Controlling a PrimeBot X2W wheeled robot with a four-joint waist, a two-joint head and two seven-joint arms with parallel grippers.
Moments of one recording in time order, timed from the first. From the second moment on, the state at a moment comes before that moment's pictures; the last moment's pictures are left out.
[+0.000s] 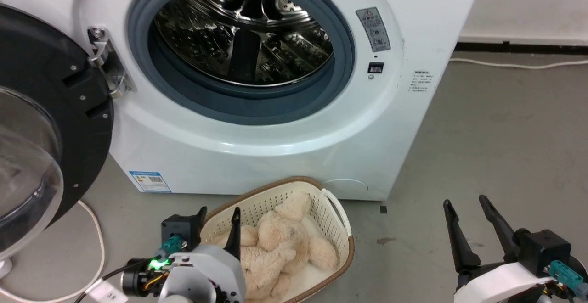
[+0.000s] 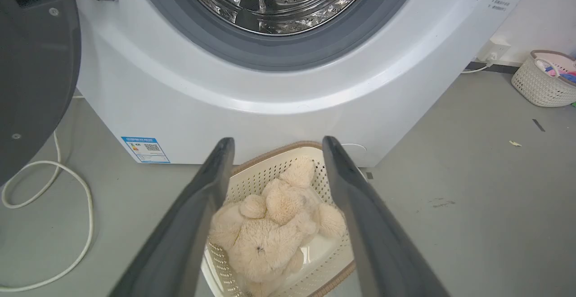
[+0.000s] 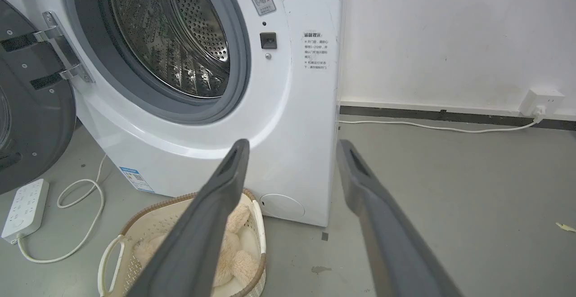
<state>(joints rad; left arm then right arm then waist) -0.10 0.05 -0.15 0.19 -0.17 0.04 0.06 0.03 -0.05 -0.01 -0.01 0.12 0.13 -0.07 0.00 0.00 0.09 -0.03</state>
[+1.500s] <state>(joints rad) -0.55 0.15 -0.41 0.69 -0.28 0.11 0.31 -0.05 -0.05 -0.07 -0.05 0.29 0.13 -0.18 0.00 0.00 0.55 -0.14</state>
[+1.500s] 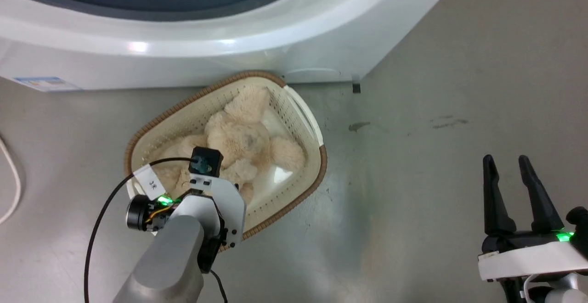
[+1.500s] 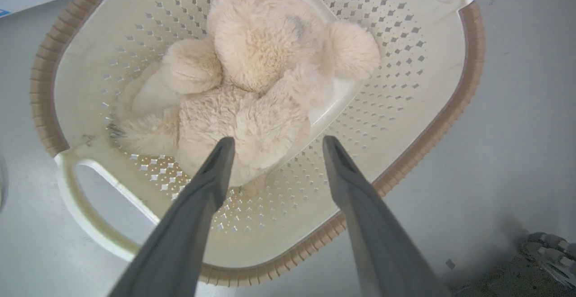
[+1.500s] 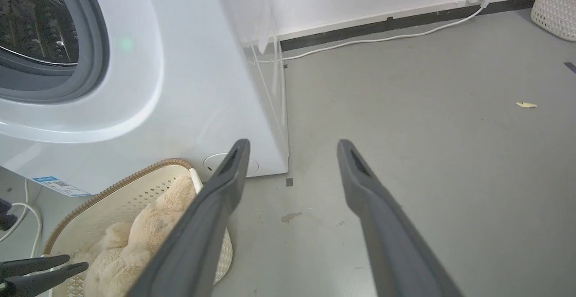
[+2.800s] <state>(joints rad) -0.91 0.21 -0.62 0.99 -0.36 0.25 0.35 -0.09 -0.05 -0.09 -0.08 0.47 0.13 -0.25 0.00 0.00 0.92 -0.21</state>
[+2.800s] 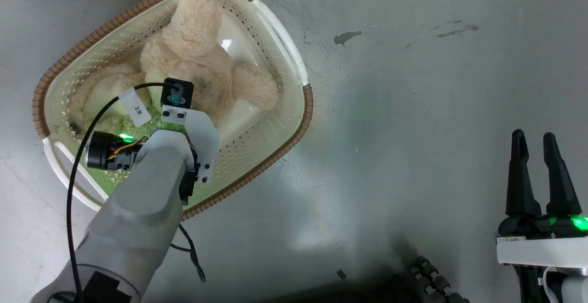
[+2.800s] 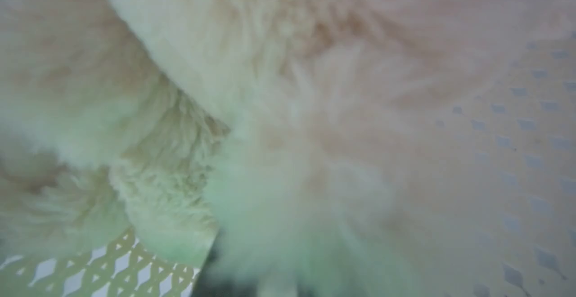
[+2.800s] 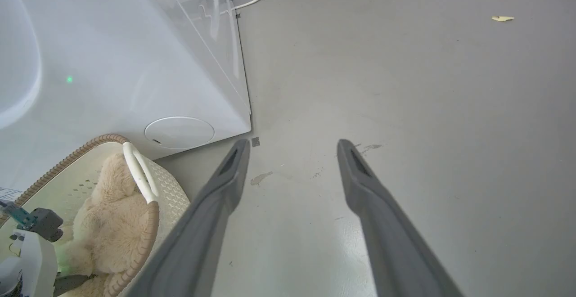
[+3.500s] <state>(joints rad) -0.78 0.11 -0.61 1.02 -0.49 0.10 0.20 -0.10 -0.05 -0.09 -0.01 0.43 0.13 -0.26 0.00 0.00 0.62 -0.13</state>
